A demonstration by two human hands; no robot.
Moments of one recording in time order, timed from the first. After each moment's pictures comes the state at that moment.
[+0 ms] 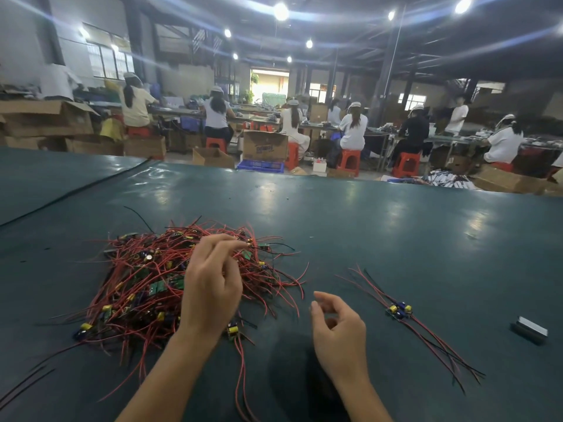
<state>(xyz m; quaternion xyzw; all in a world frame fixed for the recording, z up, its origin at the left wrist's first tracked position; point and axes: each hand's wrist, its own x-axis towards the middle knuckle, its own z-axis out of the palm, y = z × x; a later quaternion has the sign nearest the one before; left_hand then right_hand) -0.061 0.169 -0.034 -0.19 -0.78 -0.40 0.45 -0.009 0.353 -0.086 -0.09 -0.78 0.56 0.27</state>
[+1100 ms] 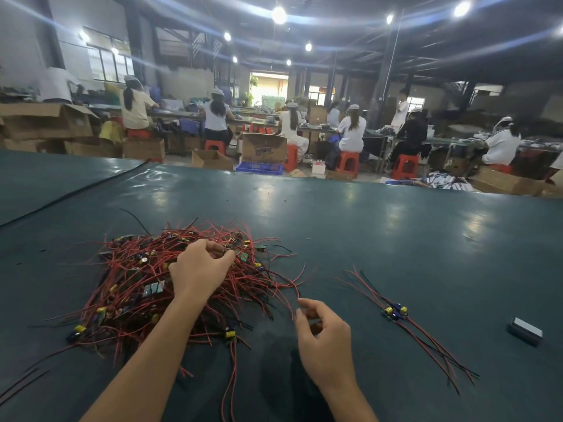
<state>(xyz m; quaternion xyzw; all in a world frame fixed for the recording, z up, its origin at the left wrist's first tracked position) -0.115 0.160 -0.031 0.07 -0.89 -0.41 0.21 -0.008 0.349 -0.095 -0.05 -0.80 0.54 0.25</state>
